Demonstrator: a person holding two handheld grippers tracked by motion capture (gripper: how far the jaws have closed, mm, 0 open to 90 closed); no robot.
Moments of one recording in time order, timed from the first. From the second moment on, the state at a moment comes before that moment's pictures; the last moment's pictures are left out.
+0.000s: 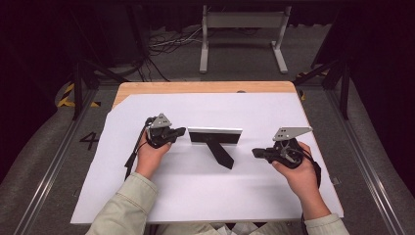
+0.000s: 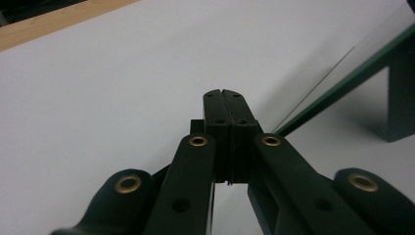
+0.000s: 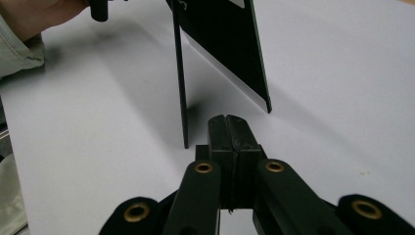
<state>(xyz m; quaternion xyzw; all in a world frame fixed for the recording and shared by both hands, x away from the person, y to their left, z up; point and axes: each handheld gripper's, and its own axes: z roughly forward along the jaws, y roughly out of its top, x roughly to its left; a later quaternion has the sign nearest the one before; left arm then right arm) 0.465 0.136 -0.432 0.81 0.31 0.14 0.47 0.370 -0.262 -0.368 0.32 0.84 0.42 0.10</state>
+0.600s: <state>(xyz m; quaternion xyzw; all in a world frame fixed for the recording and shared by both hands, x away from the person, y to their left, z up) 0.477 0.109 -0.444 0.83 0.30 0.07 0.47 0.360 -0.274 -0.368 0.33 0.84 0.42 0.11</state>
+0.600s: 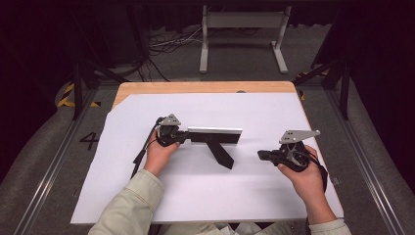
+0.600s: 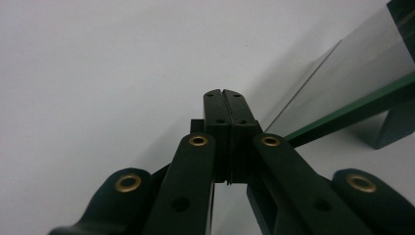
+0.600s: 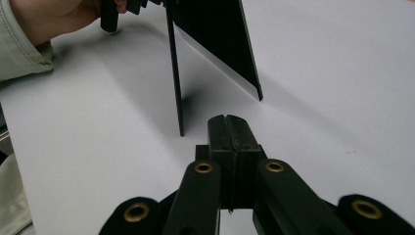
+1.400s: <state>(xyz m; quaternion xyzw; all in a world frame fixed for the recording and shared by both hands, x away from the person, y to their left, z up) 0.466 0.109 -0.442 0.86 0.27 0.04 0.44 0.361 -0.271 -0.360 0.32 0.84 0.43 0.11</state>
